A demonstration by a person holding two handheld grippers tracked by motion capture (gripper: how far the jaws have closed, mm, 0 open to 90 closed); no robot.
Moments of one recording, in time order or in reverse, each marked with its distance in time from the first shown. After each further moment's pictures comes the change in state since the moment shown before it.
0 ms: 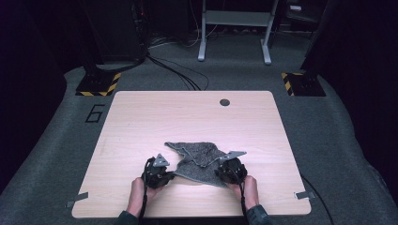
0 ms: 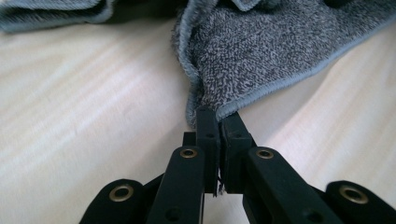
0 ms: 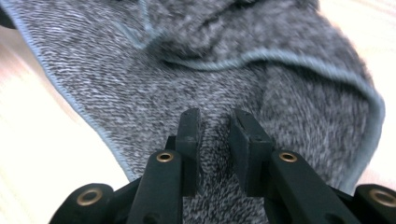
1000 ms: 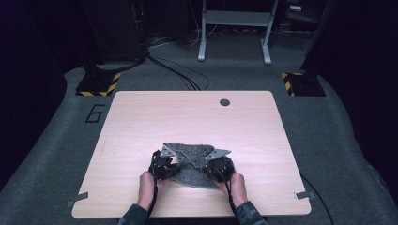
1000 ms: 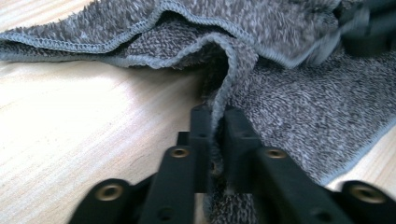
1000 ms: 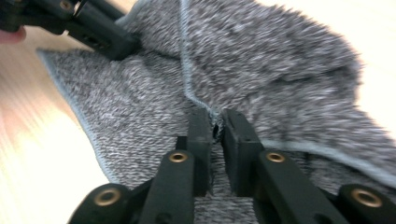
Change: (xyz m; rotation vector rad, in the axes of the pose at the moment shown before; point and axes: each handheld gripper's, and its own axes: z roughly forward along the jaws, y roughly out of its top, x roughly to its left) left arm 0.008 0.025 0.024 -0.022 0.045 -0.081; right arm 0.036 0.030 0.007 -0.047 -0.003 -0.120
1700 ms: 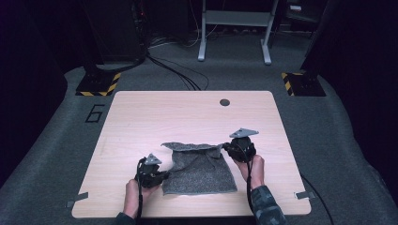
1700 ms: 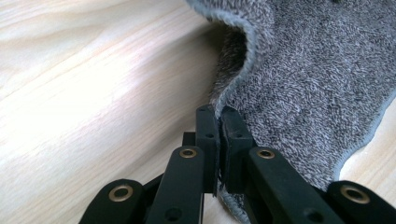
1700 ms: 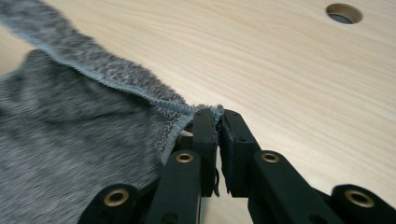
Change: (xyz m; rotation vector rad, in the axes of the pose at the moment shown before) left arm 0.014 -0.033 -0.032 0.019 -0.015 -0.033; right arm -0.075 0.020 -0.043 -0.101 -0.118 0.131
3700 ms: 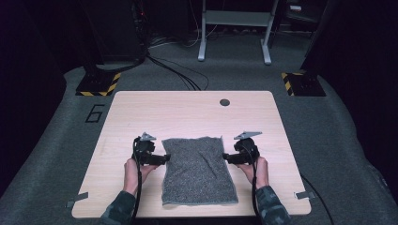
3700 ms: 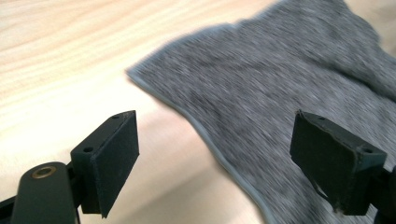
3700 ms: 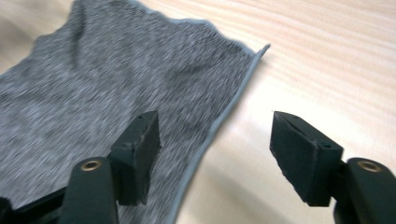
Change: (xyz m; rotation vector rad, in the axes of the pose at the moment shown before) left arm 0.052 0.056 0.006 -0.066 0.097 -0.103; right arm -0.021 -0.018 0.013 0.098 0.076 0.036
